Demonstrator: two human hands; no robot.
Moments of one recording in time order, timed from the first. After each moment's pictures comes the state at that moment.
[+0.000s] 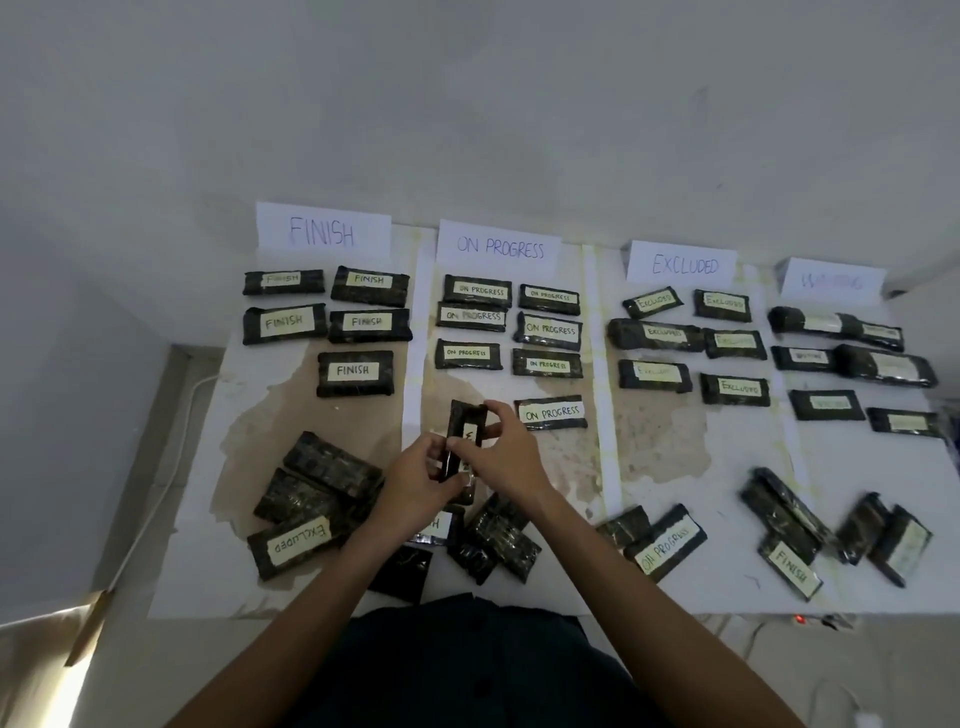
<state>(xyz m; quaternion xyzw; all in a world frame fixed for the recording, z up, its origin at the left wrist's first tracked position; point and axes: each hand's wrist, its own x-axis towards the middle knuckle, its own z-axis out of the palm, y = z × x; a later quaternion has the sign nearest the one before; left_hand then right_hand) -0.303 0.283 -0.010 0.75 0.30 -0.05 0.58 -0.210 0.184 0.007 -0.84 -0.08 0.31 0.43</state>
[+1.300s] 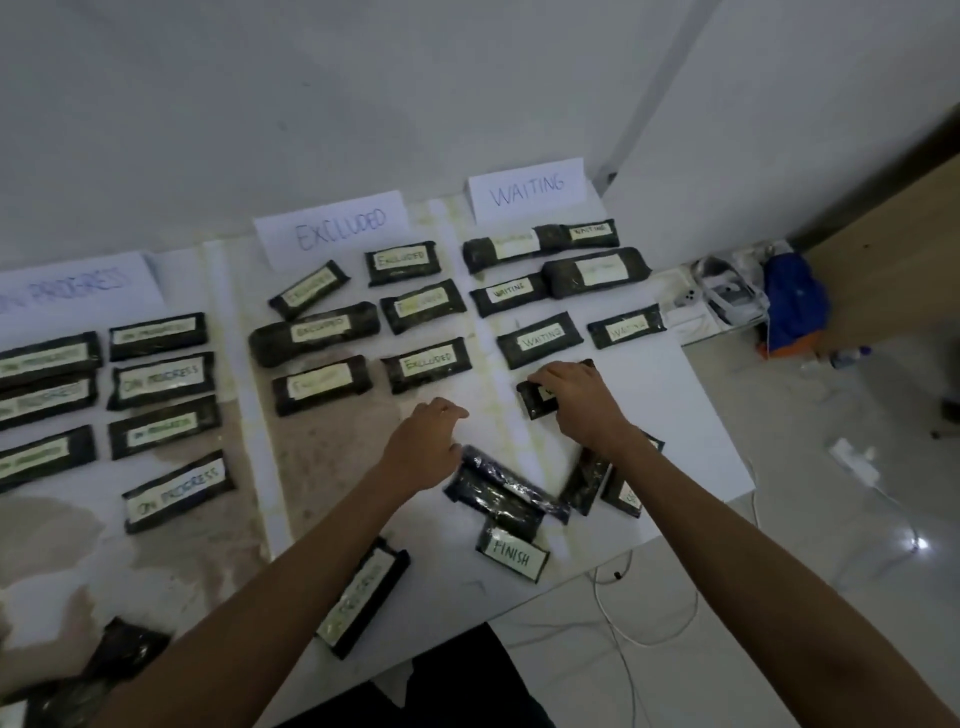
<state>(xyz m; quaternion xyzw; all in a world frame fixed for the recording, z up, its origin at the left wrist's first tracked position) -0.003 -0.067 -0.073 0.93 -0.05 -0.20 0.31 0.077 -0.299 -0.060 -0.95 -0.25 0.14 0.08</state>
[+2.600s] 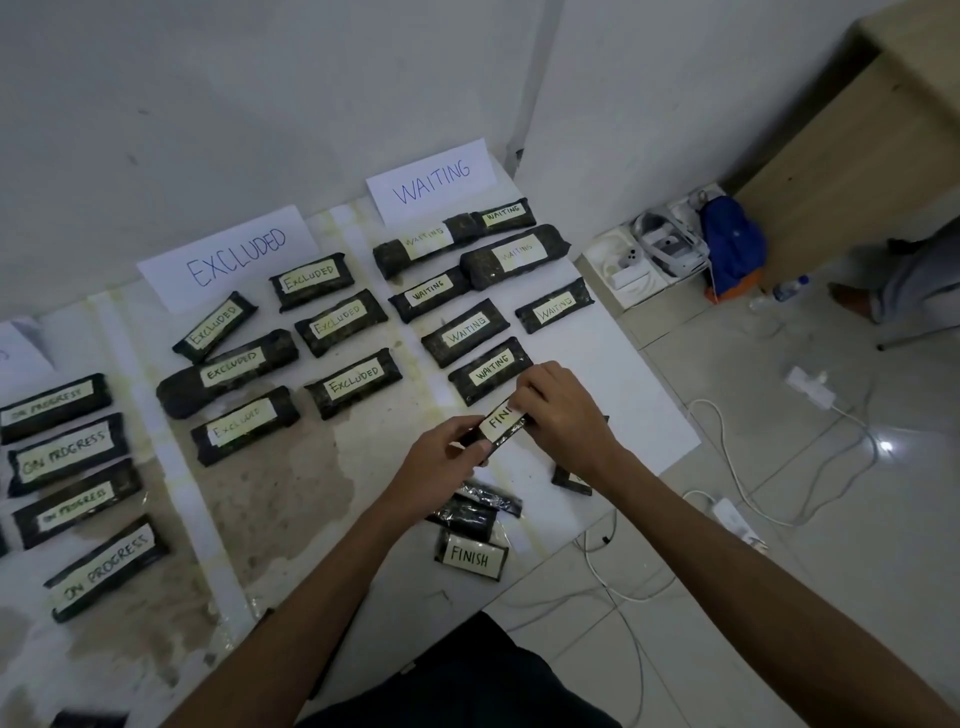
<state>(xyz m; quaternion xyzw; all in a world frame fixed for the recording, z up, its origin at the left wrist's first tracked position) -0.005 -0.147 -0.027 0.73 0.06 -0.28 0.62 0.040 -0.339 -0.028 -0.93 -0.33 -0.12 0.14</state>
